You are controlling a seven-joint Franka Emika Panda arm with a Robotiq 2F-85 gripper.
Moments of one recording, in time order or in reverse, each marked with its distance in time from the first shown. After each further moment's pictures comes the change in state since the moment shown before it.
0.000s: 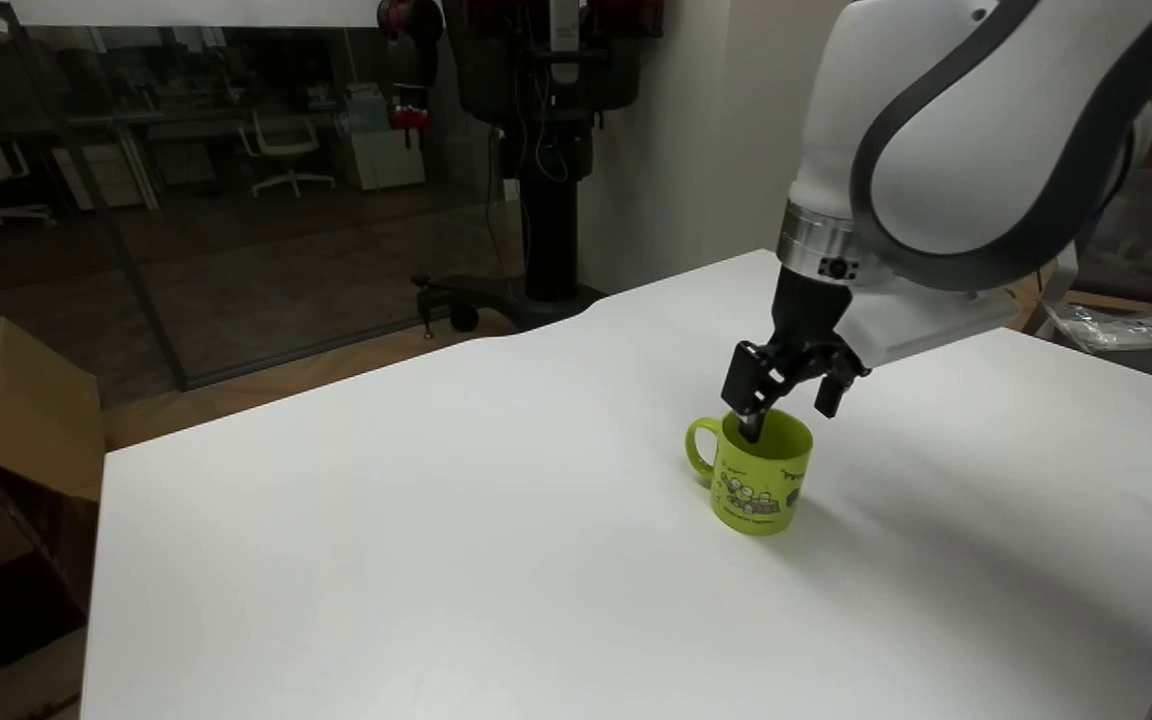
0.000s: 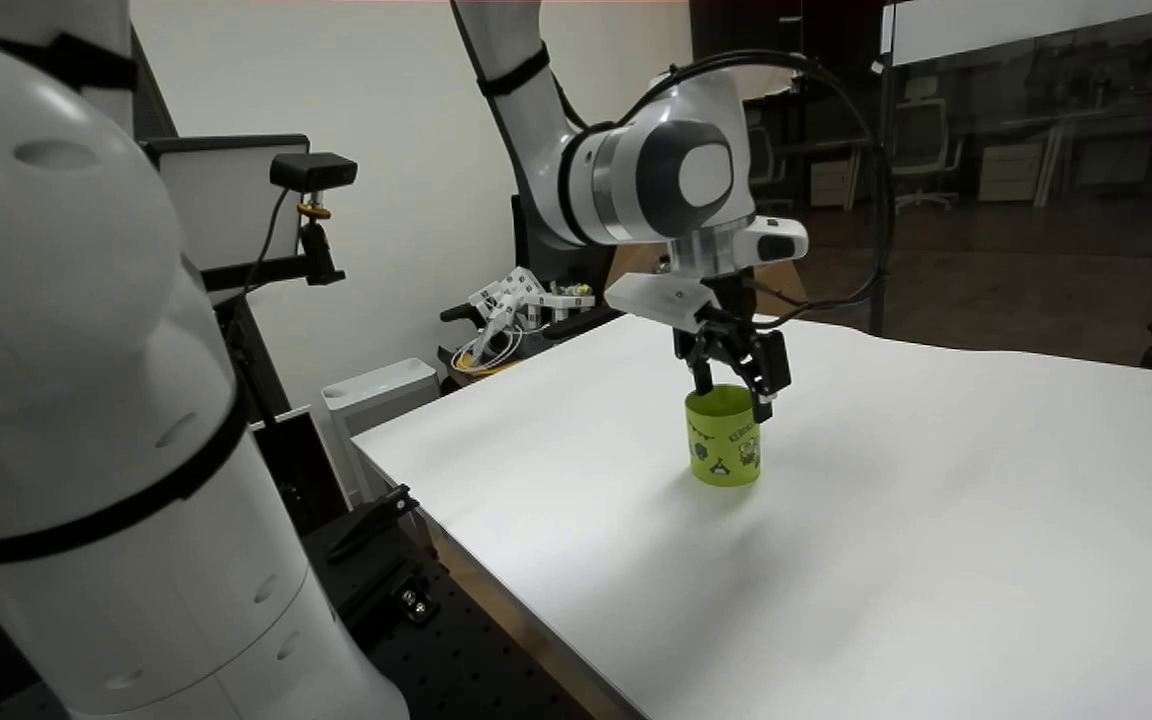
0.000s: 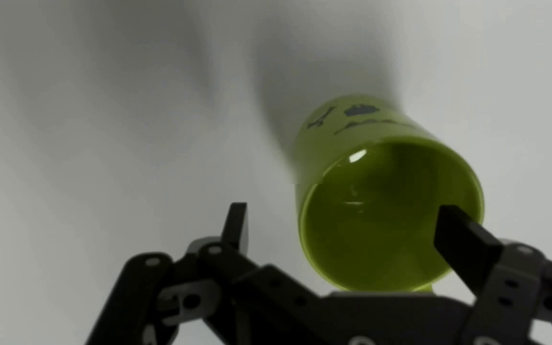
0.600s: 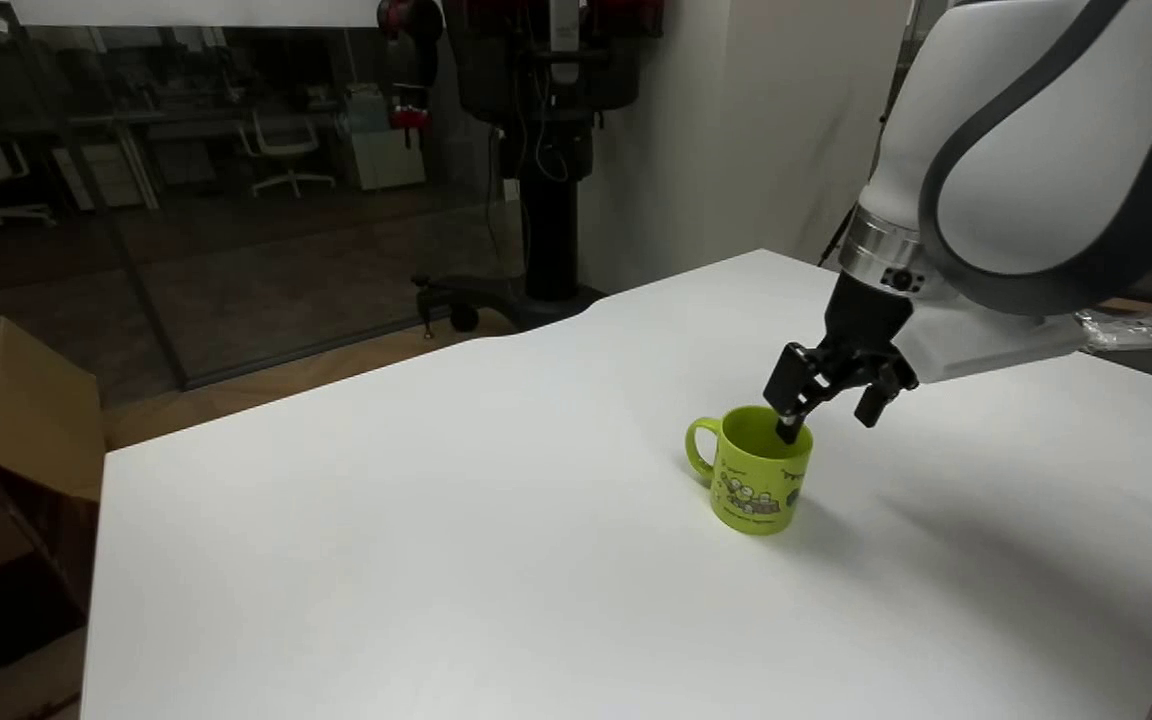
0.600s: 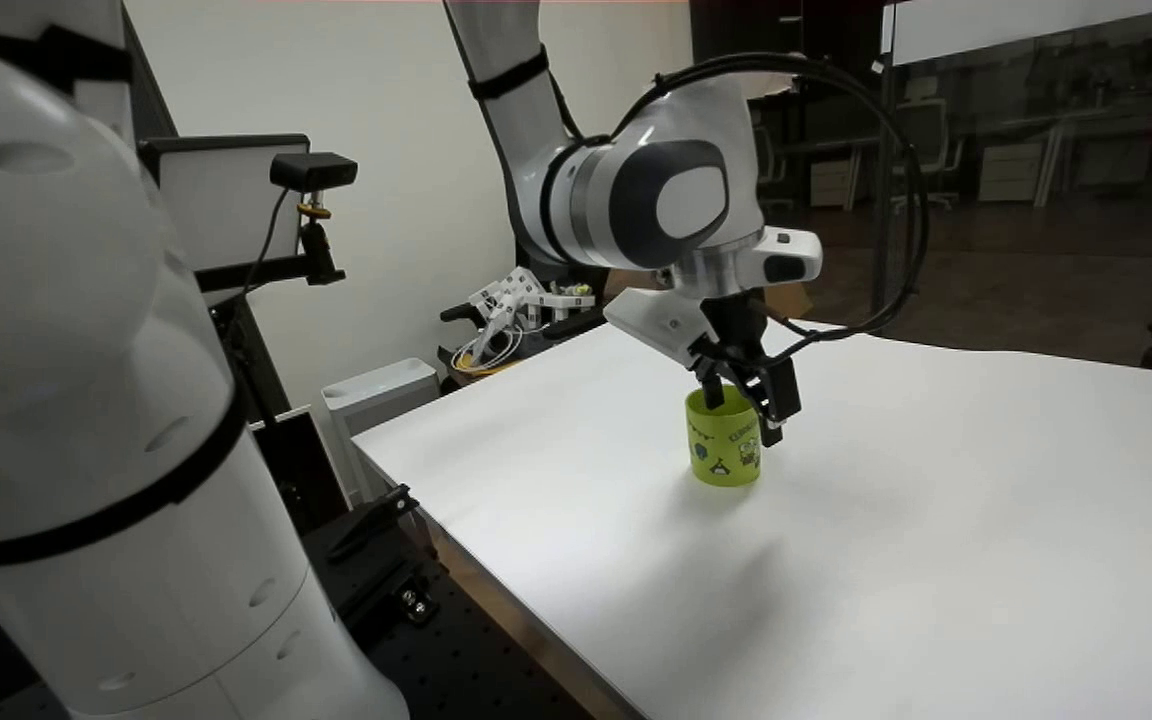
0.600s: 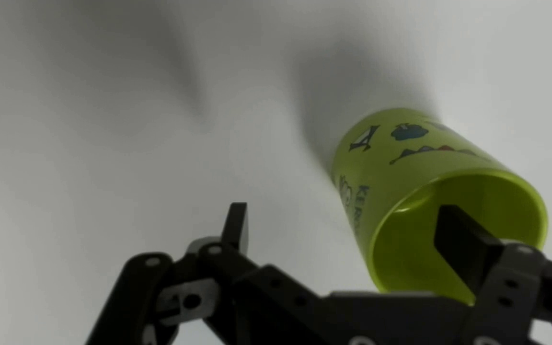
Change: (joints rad) arm -0.051 -0.036 0.000 -0.123 0.105 0.152 -0.057
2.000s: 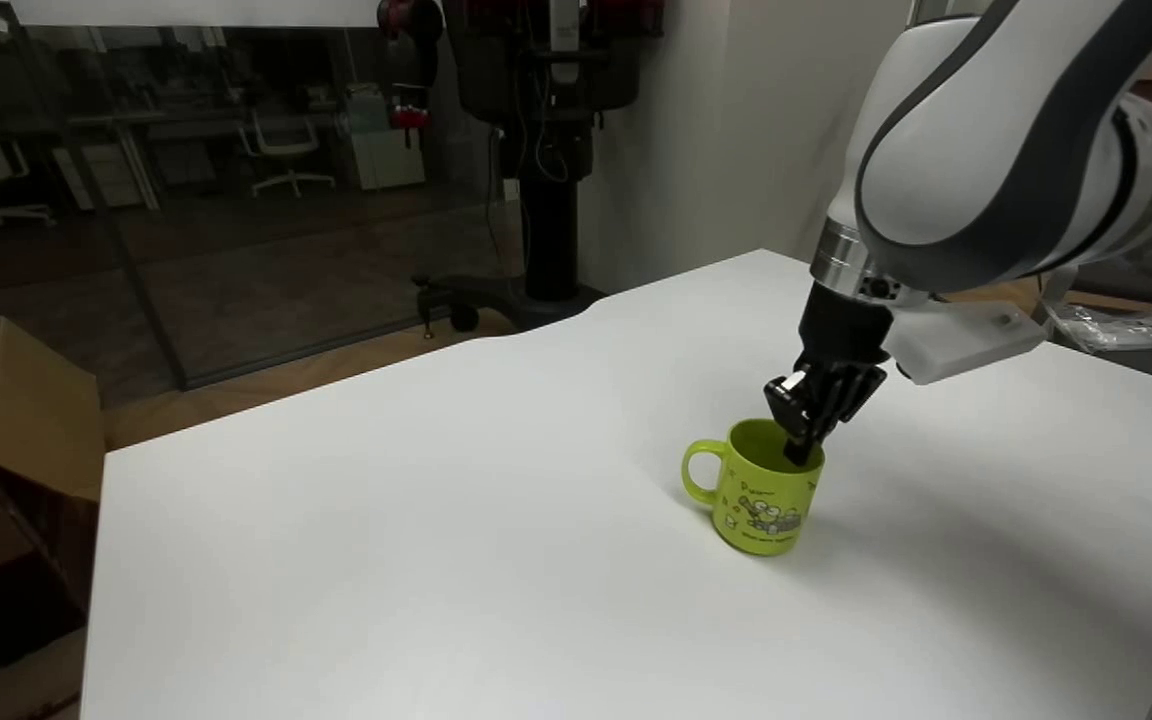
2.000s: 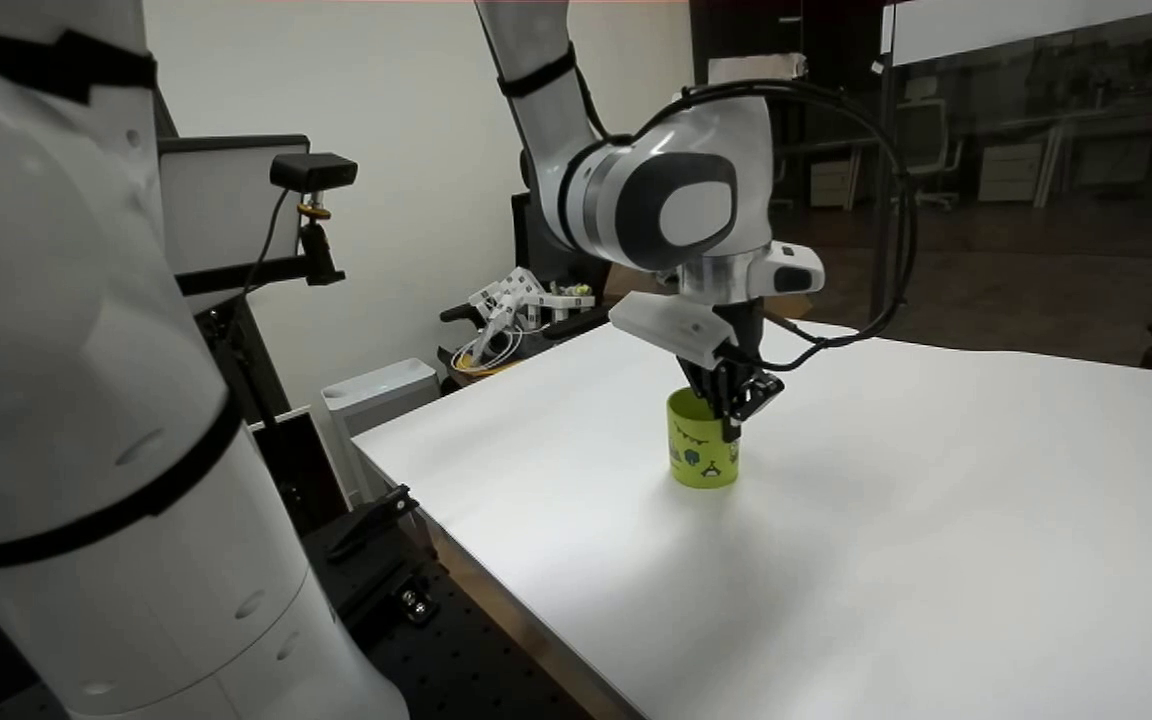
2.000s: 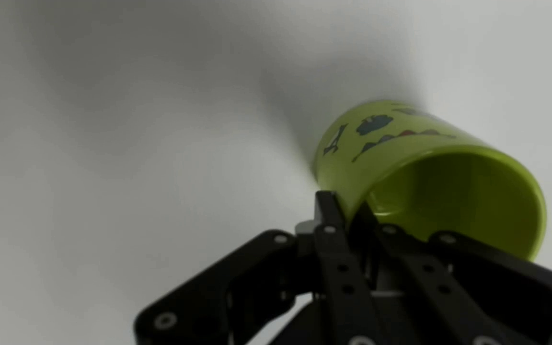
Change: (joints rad) arm -0.120 0.058 0.151 0.079 0.138 -0.094 -0.268
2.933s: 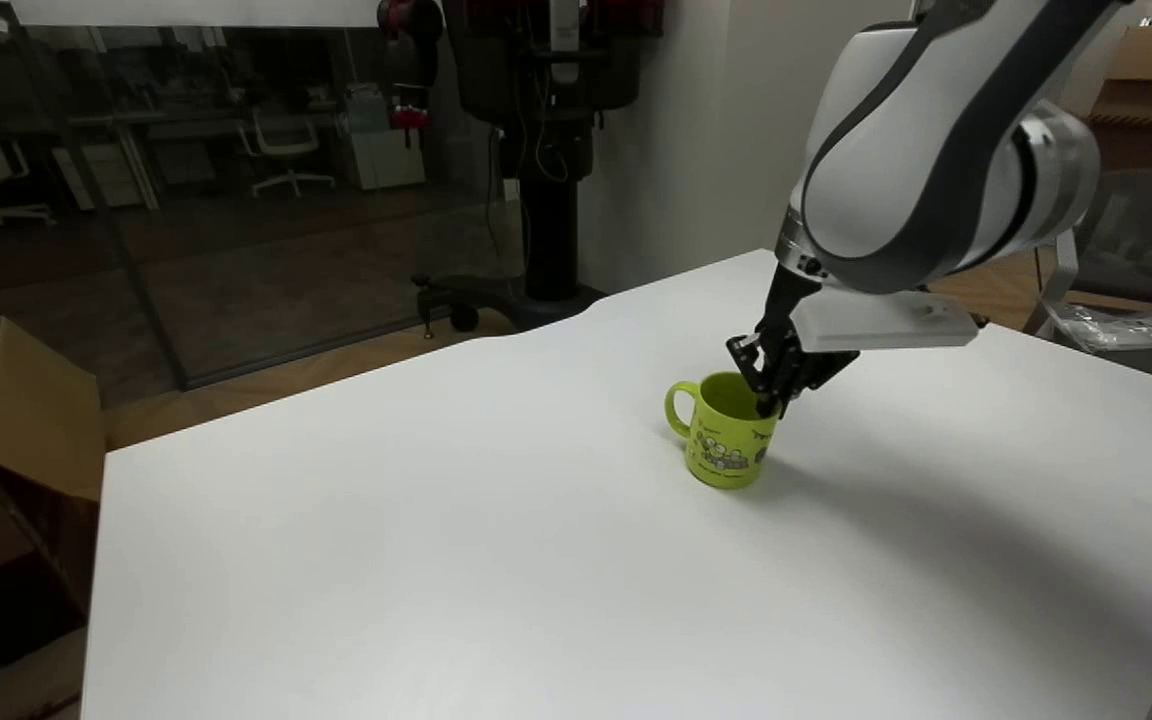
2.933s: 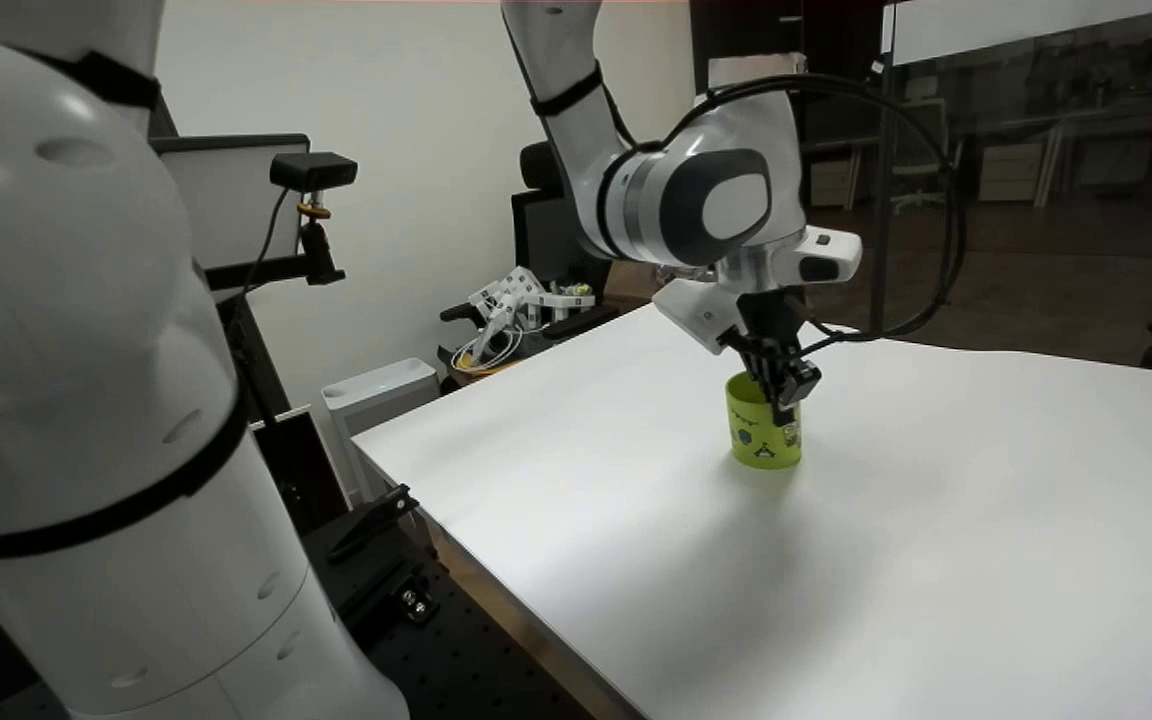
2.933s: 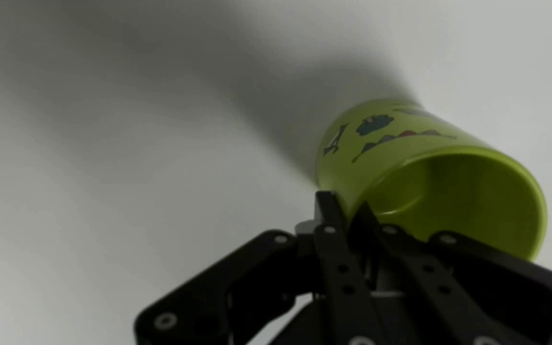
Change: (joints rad) arm 0.207 0.095 -0.233 0.136 -0.031 0.038 0.370
